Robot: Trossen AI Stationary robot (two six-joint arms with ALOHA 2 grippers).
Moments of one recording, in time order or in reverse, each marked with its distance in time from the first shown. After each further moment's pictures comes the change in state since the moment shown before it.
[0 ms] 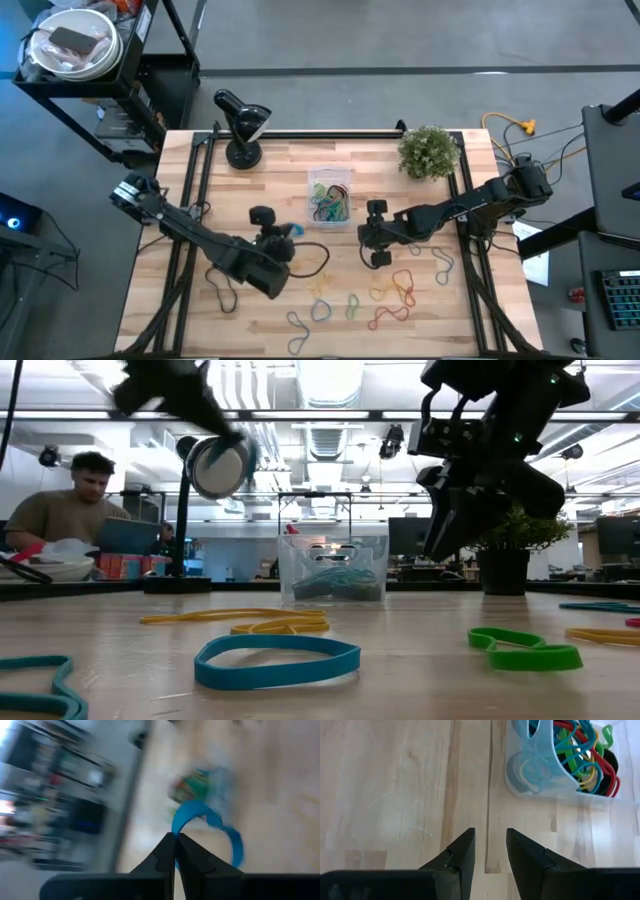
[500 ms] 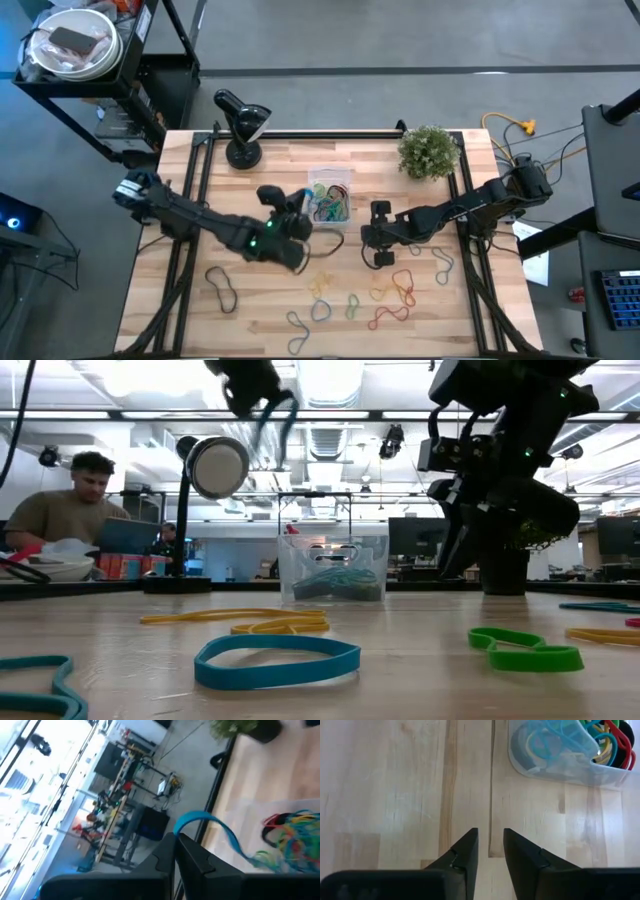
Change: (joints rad) left arm 0.170 -0.001 0.009 0.446 -0.302 0.498; right arm 0.000 0.000 -0.048 0.003 0.000 0.031
